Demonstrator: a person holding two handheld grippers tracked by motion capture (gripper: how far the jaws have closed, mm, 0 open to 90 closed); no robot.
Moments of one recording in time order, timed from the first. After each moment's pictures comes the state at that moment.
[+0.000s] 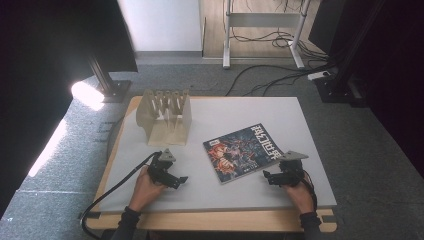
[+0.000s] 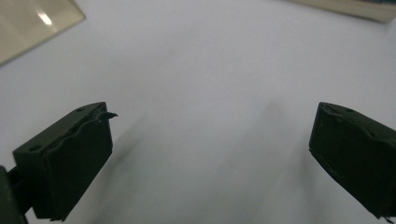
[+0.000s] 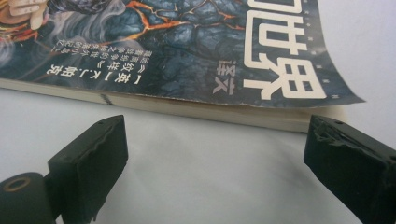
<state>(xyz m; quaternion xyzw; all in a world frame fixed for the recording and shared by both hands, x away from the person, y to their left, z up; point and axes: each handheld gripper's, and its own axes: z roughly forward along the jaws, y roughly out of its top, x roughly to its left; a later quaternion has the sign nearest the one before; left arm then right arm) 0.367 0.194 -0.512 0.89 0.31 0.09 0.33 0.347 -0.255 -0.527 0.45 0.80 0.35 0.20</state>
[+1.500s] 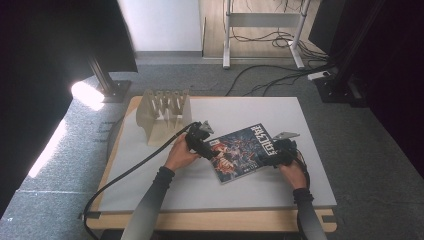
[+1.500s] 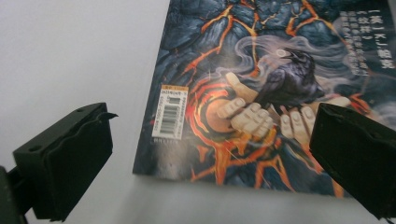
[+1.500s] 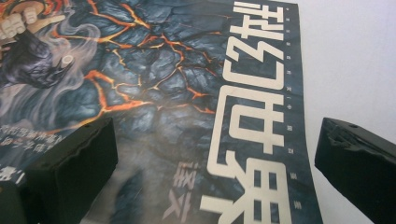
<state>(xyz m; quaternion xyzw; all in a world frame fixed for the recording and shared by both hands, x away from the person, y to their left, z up) 0.467 0.080 -0.486 0.92 0.22 0.09 0.32 0.415 -0.245 -0.515 0.45 0.81 0.34 0.19</state>
